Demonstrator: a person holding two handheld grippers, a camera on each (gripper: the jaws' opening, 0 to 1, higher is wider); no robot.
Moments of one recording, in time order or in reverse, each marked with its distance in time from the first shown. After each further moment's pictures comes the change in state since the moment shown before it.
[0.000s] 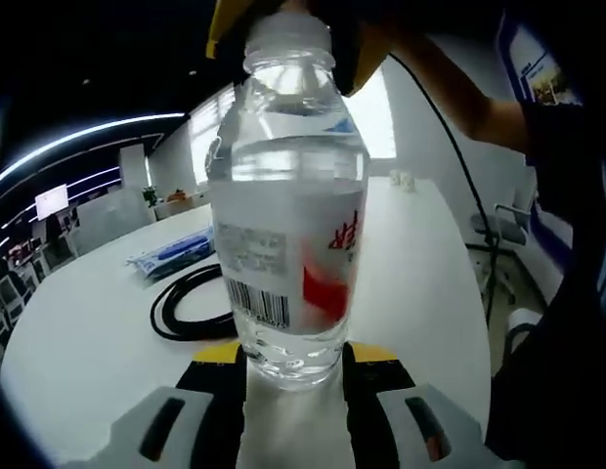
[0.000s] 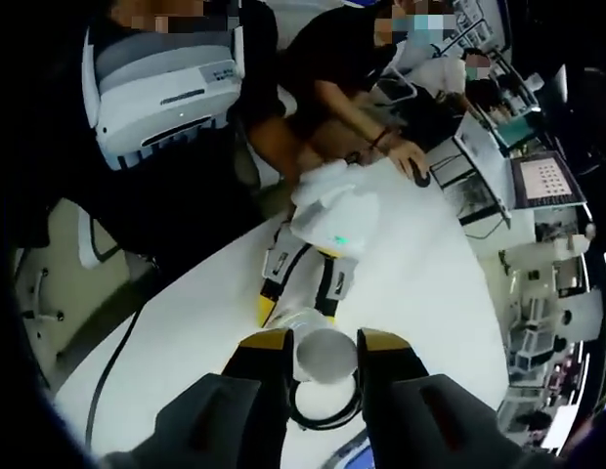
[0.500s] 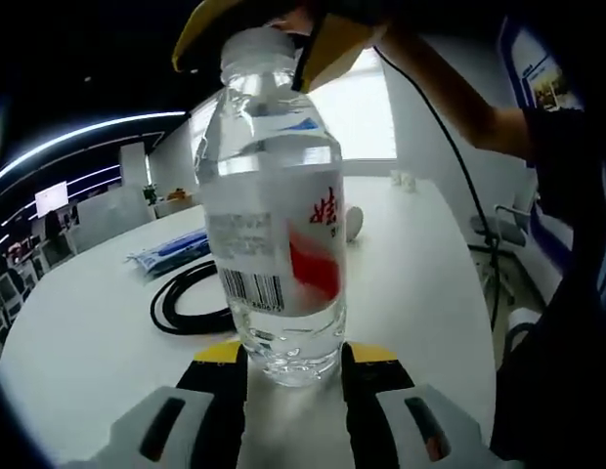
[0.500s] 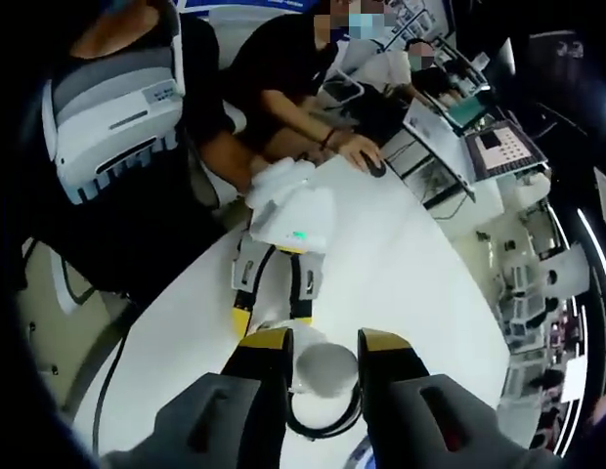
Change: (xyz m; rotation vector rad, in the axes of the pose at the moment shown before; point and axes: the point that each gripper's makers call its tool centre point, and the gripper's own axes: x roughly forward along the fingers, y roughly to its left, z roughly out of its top) left arm 0.002 0.003 -0.004 -0.008 0.000 -0.005; right arm 0.001 -0.020 -0.016 0.148 -0.033 -0.140
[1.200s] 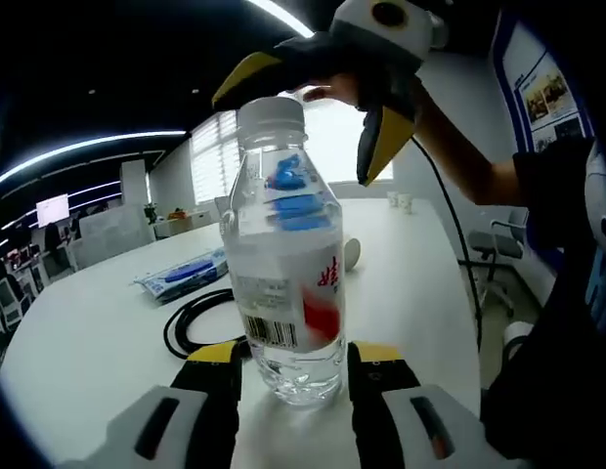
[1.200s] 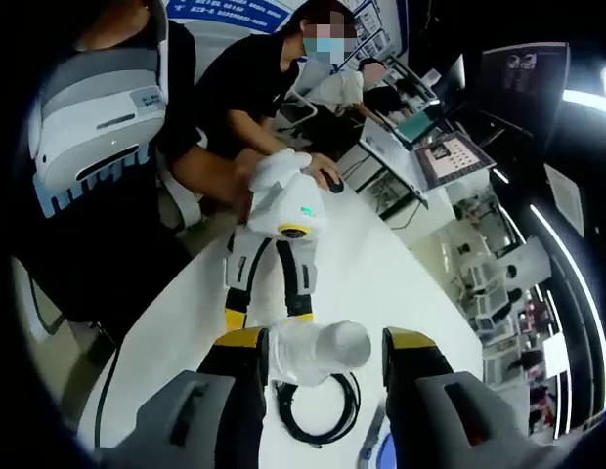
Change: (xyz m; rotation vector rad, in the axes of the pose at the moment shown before) left arm -0.016 0.005 0.026 0.004 -0.101 -0.005; right arm -0.021 0.008 -0.008 0.097 -0.104 -0.257
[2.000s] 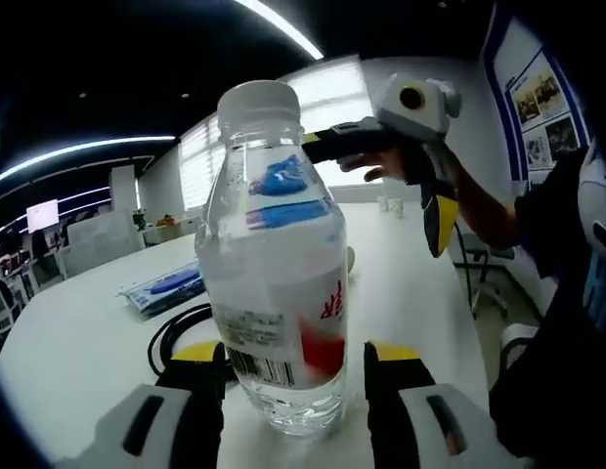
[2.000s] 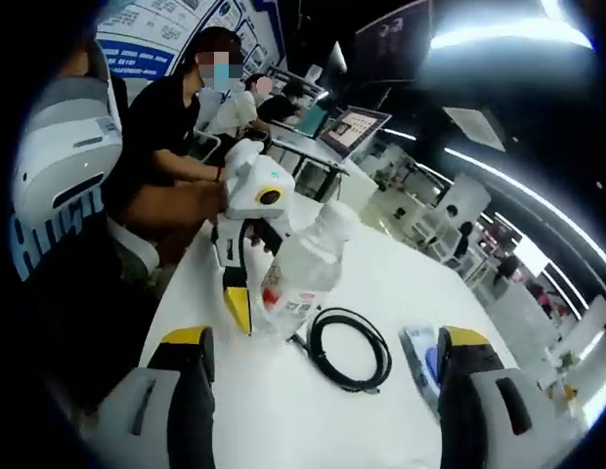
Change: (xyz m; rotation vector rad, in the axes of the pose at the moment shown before) left arm 0.023 -0.004 0.009 0.014 -0.034 -0.051; right arm -0.042 0.042 -0.077 0.435 -0.065 -0.299
